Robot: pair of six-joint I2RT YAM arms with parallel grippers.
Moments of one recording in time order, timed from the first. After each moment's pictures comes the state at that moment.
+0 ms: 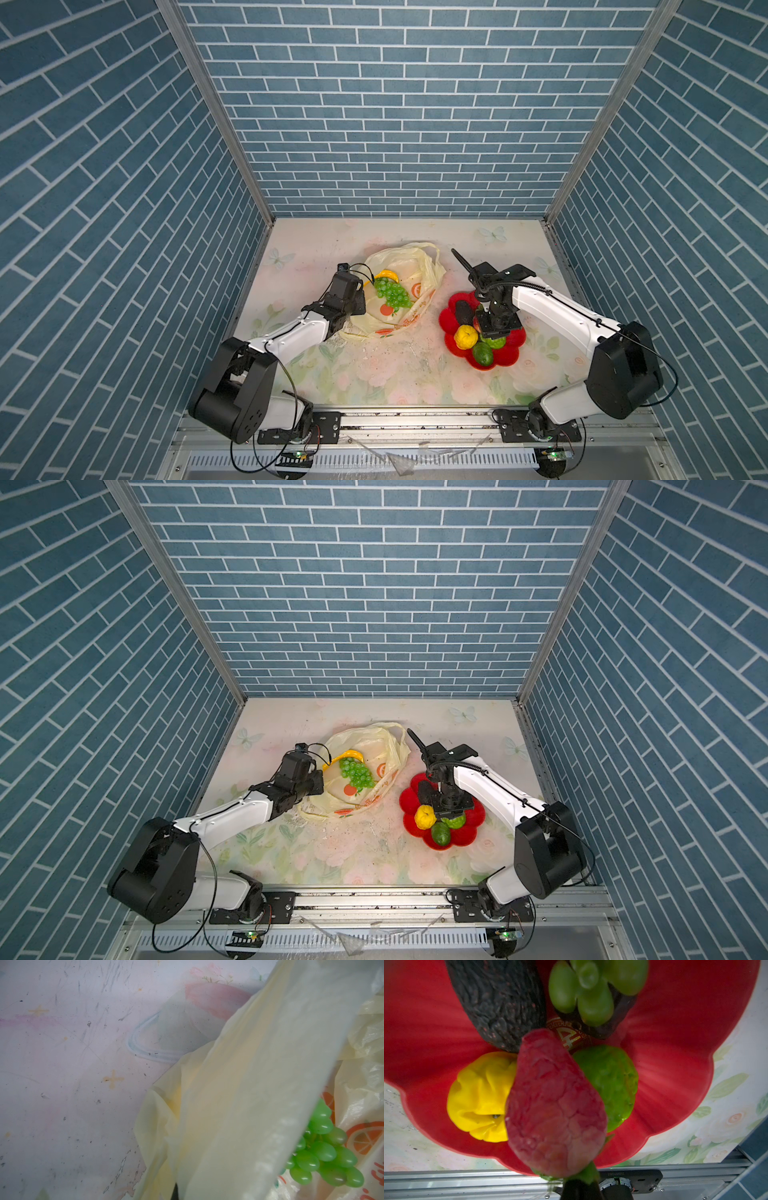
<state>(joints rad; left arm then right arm) -0.42 1.38 0.66 -0.09 -0.17 -0.43 0.56 1.49 1.12 -1.28 0.05 0.37</state>
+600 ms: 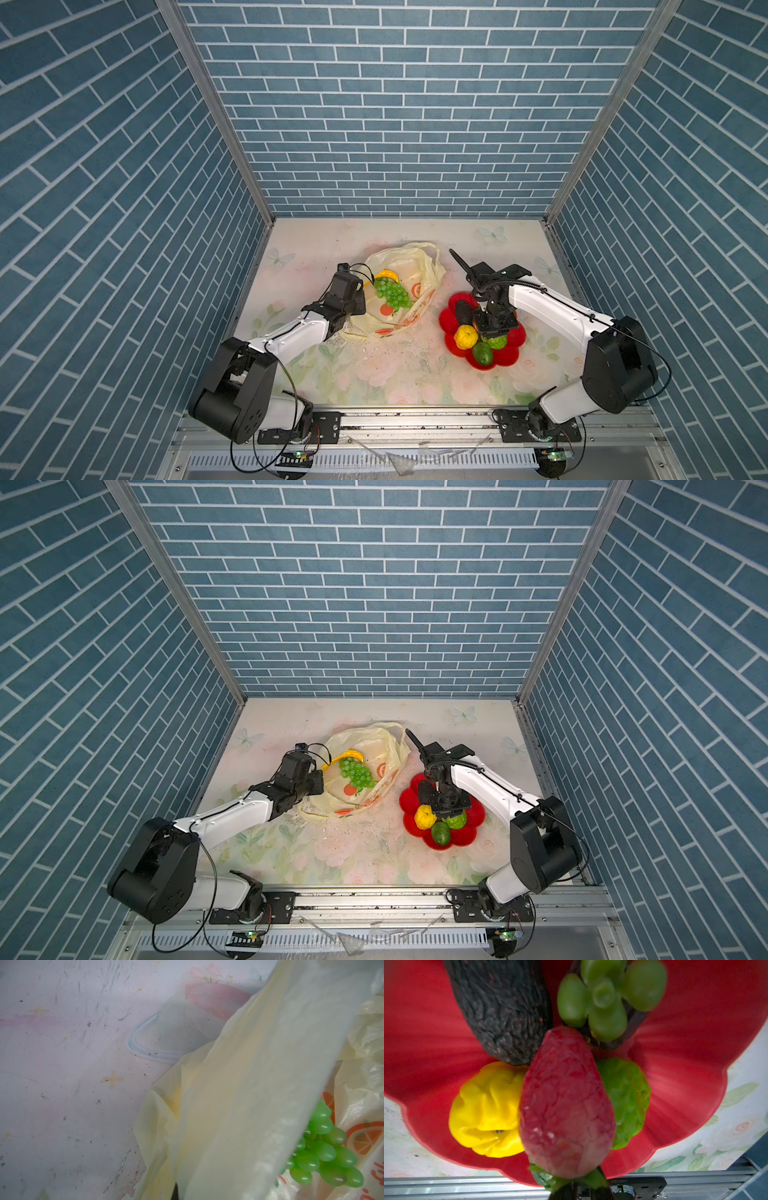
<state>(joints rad) -0.42 1.38 0.66 -0.09 -0.17 -0.43 0.56 1.52 1.12 -1.24 0.04 0.36</state>
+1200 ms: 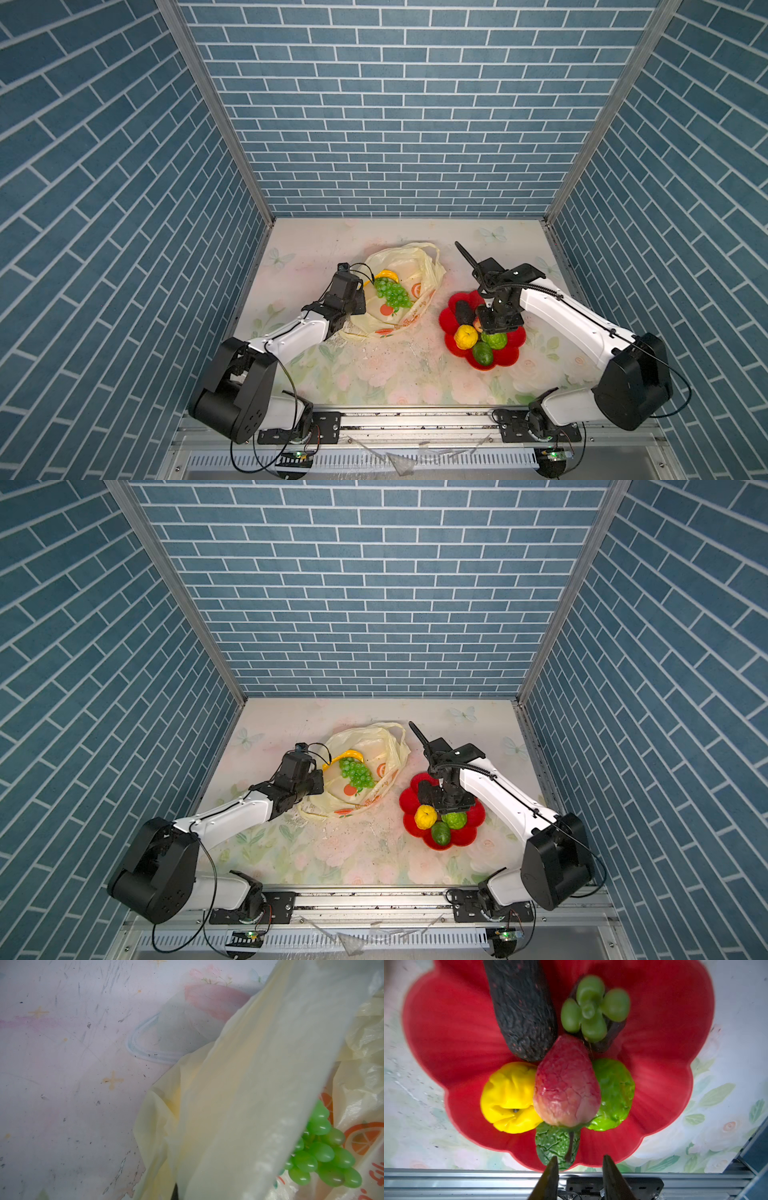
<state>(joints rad) -0.42 1.38 0.66 -0.09 -0.17 -0.43 0.57 1.41 1.17 -1.27 0.06 0.37</state>
